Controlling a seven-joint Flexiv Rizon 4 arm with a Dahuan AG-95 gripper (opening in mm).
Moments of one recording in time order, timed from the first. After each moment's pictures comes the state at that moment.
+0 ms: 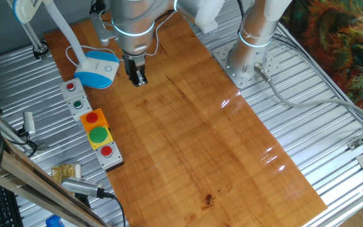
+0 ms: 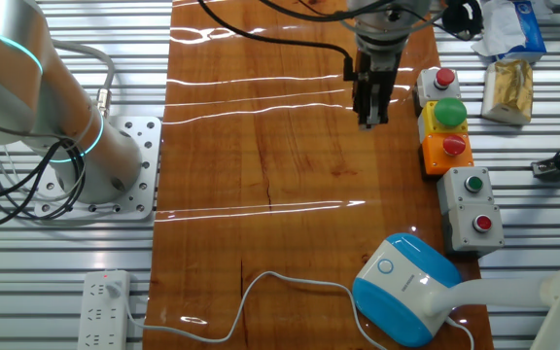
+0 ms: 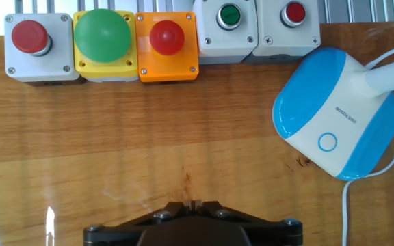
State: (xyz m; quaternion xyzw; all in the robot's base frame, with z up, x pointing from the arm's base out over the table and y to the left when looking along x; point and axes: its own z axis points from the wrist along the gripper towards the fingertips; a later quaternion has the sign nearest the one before) arm 0.499 0.000 0.171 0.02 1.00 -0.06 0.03
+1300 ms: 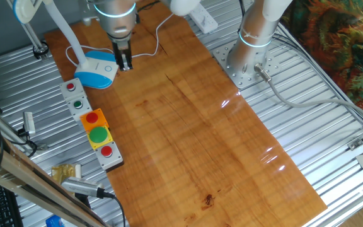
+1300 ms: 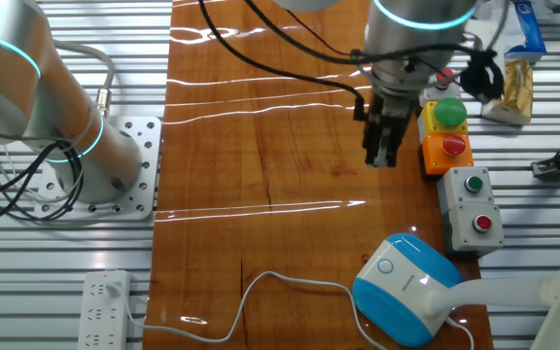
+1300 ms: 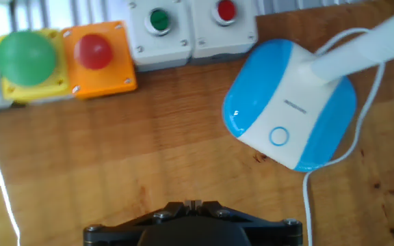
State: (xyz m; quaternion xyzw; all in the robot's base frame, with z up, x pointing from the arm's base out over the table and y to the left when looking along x) arm 0.512 -0.079 0.176 0.12 0.99 -0.06 0.02
